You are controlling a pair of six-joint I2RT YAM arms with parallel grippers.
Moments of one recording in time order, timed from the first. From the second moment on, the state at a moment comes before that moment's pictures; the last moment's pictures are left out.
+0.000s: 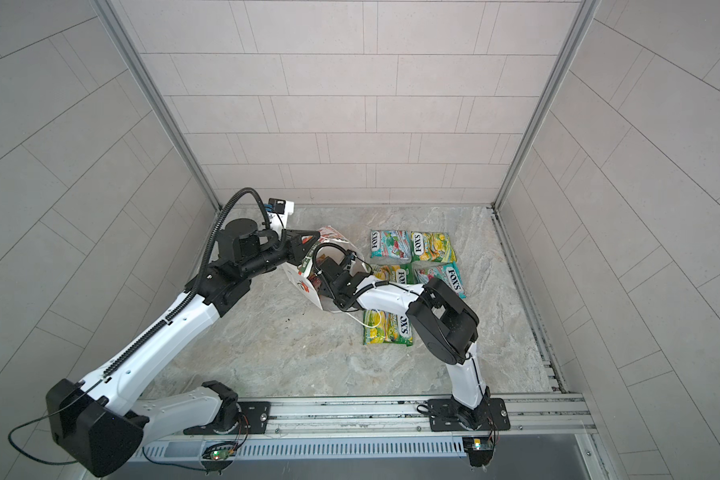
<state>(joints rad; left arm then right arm) -0.46 1.17 1.07 -0.13 0.35 -0.39 0.85 1.95 1.34 -0.26 0.25 1.10</state>
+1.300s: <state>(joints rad) -0.46 1.17 1.07 -0.13 0.30 -0.38 0.85 1.98 1.31 0.00 0.19 1.02</state>
